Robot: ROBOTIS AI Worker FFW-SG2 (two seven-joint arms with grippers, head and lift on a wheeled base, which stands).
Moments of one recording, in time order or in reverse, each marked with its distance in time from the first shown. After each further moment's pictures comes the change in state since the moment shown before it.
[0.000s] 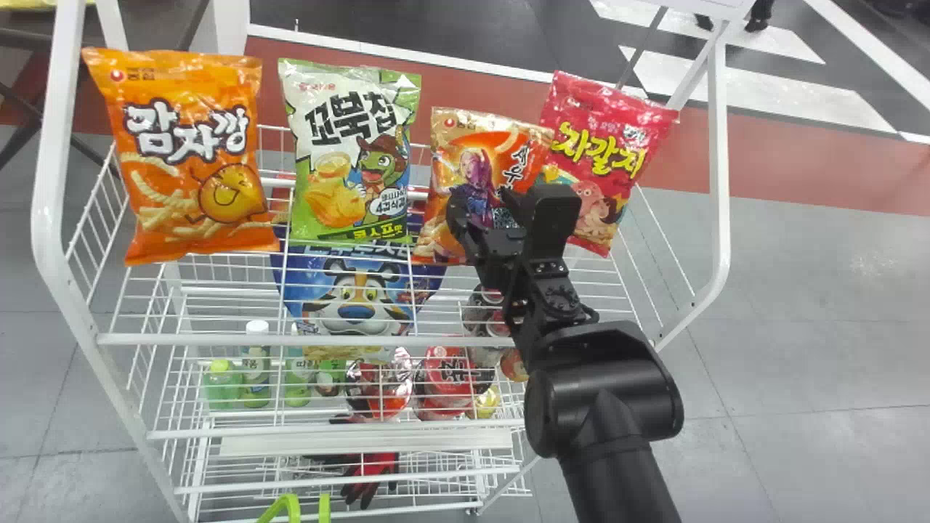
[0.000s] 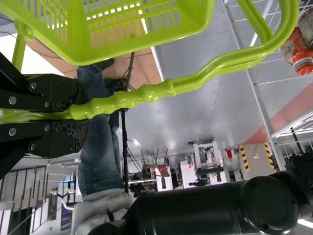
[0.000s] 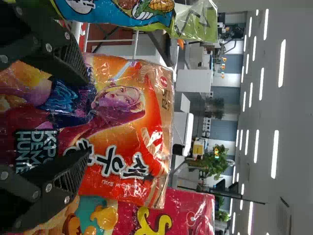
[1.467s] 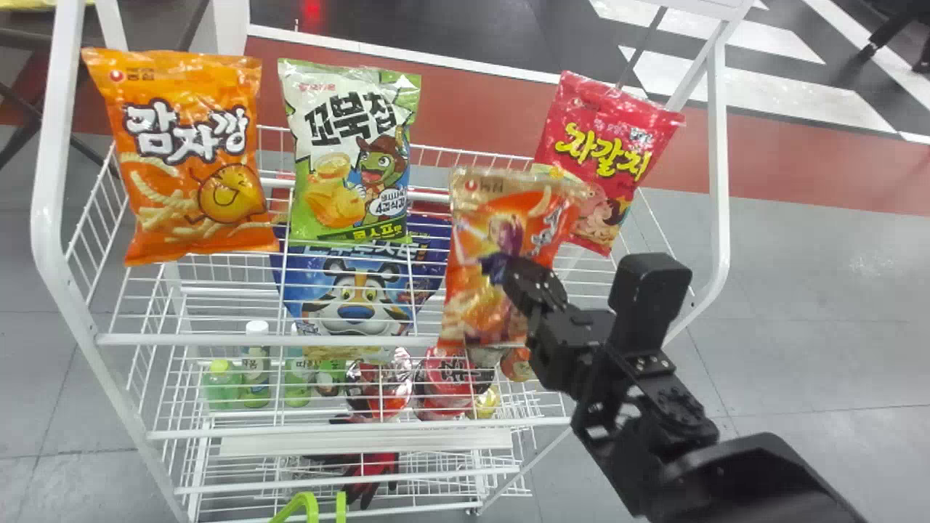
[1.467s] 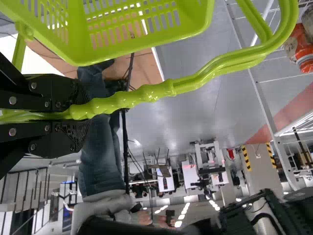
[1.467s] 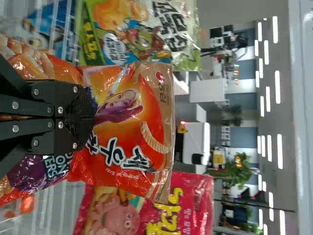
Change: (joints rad) left arm -0.004 -0.017 -0.036 0.010 -0.009 -0.020 0.022; right arm 0.506 -0.093 -0.078 -0.754 -0.196 0.432 0.003
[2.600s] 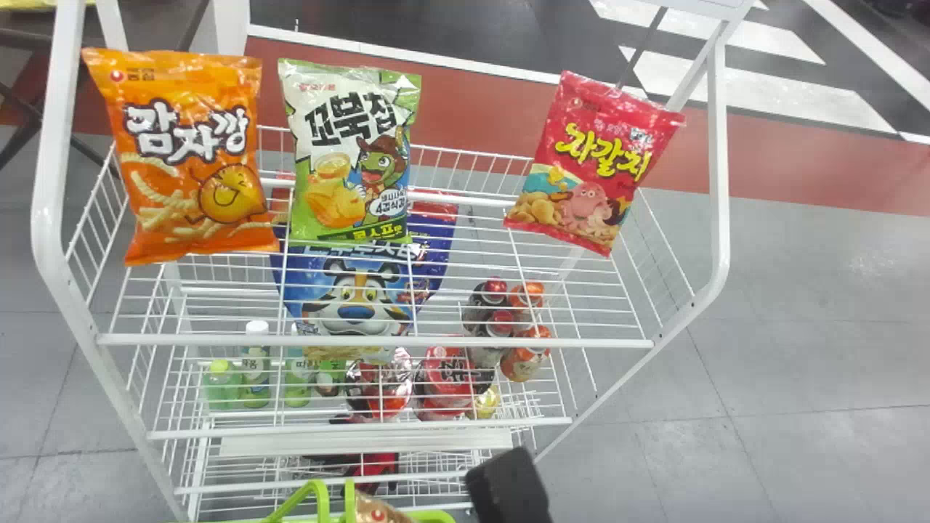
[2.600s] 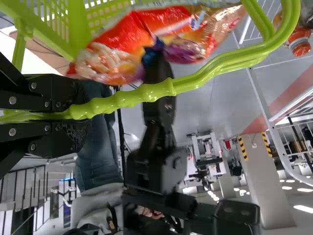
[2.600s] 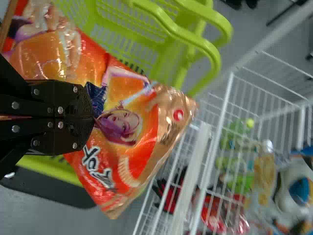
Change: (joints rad) left arm 0.005 -0.012 -0.008 -0.029 0.007 -0.007 -0.011; right arm 0.136 -0.085 0.202 -0.232 -0.183 0.933 0.039
